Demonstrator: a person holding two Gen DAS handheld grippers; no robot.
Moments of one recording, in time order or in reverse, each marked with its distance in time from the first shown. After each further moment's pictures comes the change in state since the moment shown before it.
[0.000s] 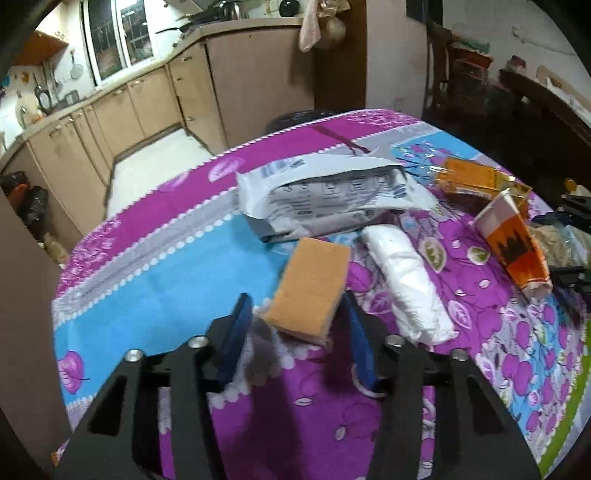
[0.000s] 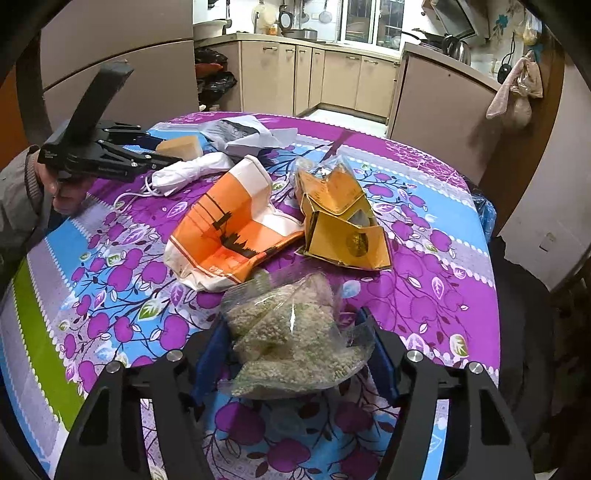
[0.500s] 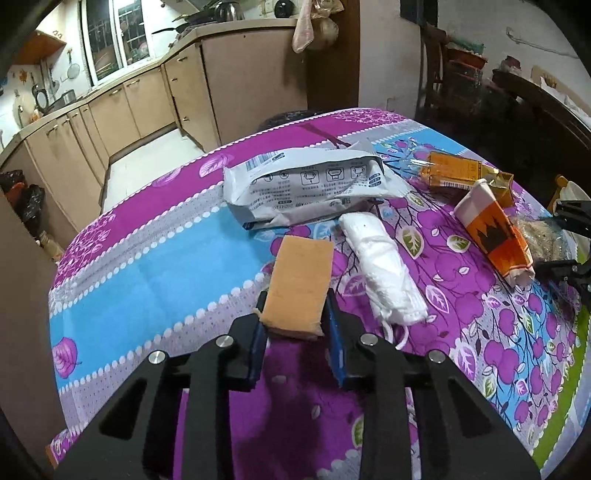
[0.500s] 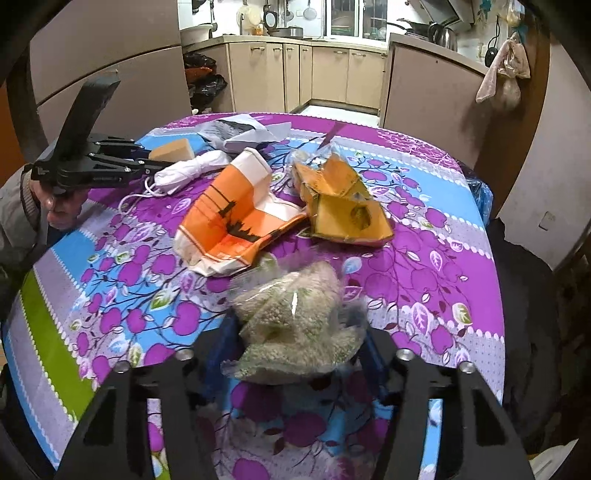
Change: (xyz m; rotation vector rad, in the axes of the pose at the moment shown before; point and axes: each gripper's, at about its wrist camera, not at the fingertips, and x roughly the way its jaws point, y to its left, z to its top) left arm -0.010 -0.011 -0.011 -0.003 -0.003 0.007; right arm -0.012 0.005 -0.012 0.071 0.001 0.008
